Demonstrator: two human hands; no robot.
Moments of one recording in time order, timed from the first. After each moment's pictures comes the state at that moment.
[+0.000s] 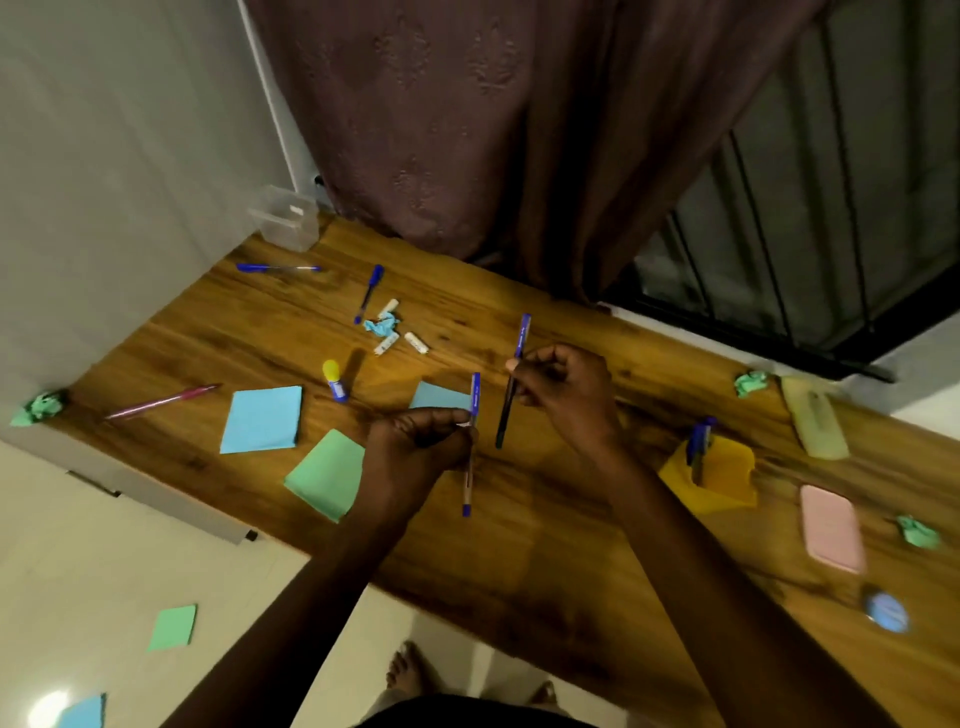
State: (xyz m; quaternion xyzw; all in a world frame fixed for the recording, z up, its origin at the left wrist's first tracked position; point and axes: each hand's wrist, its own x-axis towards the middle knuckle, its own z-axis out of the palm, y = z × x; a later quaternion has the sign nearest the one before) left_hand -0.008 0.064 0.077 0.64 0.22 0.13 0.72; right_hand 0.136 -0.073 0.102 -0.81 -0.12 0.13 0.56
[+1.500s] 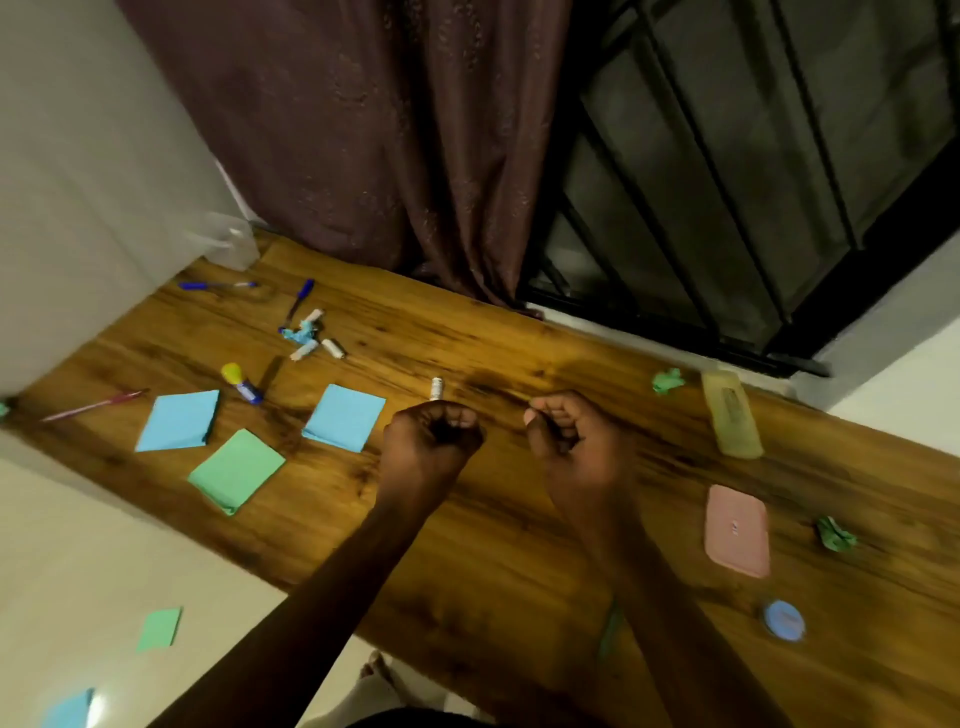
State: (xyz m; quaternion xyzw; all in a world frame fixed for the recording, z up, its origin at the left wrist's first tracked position) left_hand 0.088 -0.140 0.074 0.74 0.22 0.15 0.61; right_hand 0.133 -0.315 0.100 -0.85 -0.17 -0.08 0.50
